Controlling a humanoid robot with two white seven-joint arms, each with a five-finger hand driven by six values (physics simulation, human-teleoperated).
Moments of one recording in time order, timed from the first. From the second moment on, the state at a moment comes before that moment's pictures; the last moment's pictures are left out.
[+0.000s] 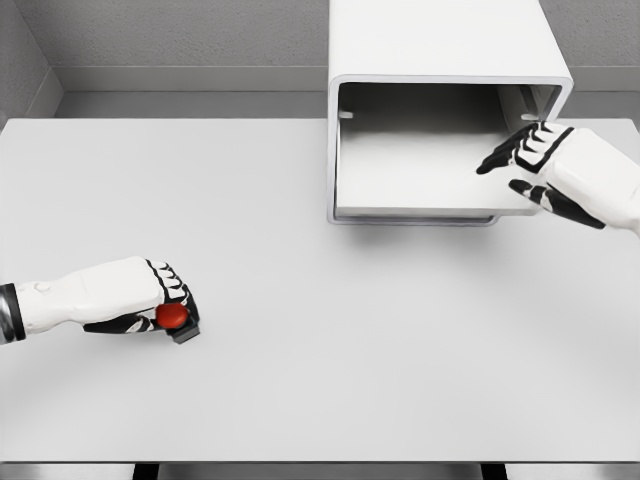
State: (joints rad) left arm -0.06 0.85 -0.20 -1.80 -0.31 -0.61 -0.61; right arm -0.15 -0.86 0.11 -1.76 0.38 -0.61 0.08
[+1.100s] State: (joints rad) left arm -0.08 0.86 -0.21 -1.80 -0.38 -0.61 -0.61; right arm -0.06 -0.91 0.02 -1.54 0.34 -0.61 0.09
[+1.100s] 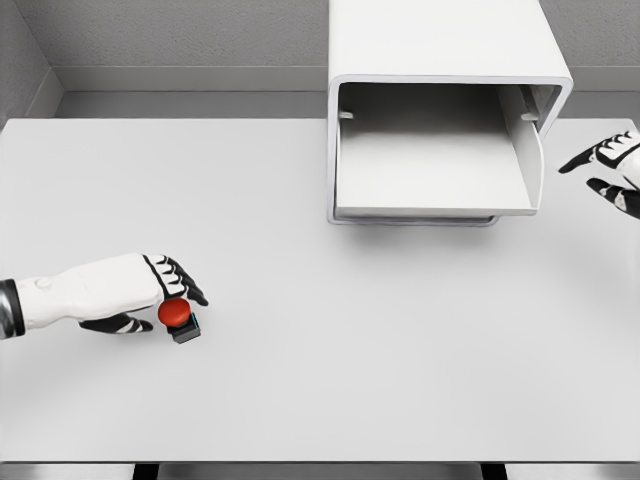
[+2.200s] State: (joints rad) left arm -0.11 0.85 -0.29 -1.81 -0.46 -0.61 -0.61; right arm 0.08 -0.85 0.02 -1.48 0.44 -0.61 0.08
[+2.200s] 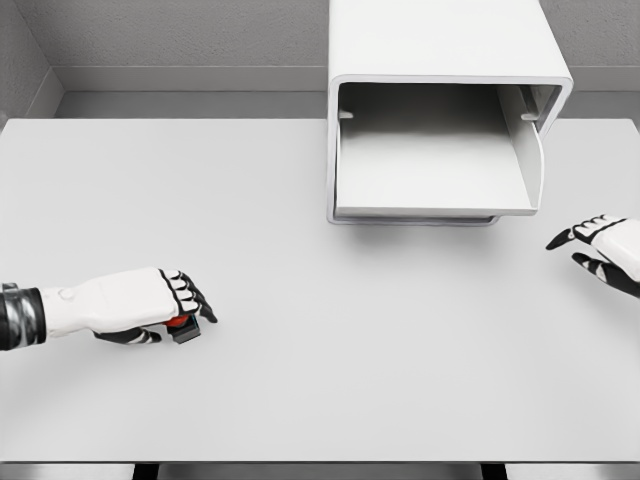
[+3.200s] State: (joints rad) left arm -0.18 0.85 -0.29 -1.81 -0.46 -0.61 -0.61; right arm 0.08 -0.81 0.02 -1.46 0.45 -0.61 0.09
